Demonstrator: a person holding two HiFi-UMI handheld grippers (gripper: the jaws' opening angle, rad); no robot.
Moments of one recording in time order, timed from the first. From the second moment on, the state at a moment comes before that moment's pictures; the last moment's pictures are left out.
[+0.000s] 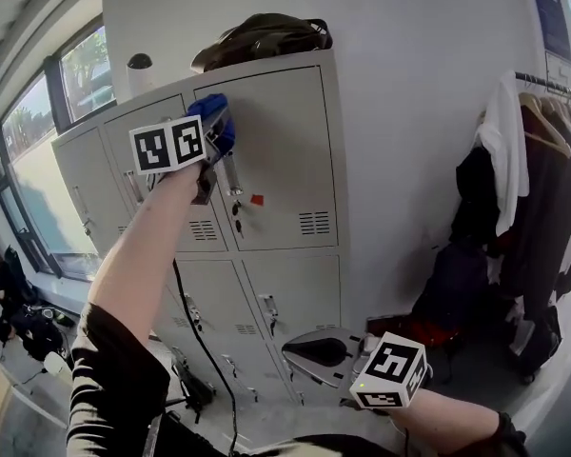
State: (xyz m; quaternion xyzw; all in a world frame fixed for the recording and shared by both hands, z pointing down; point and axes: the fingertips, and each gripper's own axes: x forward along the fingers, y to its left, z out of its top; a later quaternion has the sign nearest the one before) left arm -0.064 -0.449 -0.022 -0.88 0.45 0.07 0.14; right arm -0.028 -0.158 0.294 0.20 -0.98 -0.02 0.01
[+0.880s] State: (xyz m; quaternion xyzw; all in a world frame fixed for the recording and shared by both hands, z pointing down) left arm 0.061 -0.445 0.019 -0.92 0.35 0.07 0.14; right arm -0.018 -0.164 0.304 0.22 -0.98 0.00 -0.01
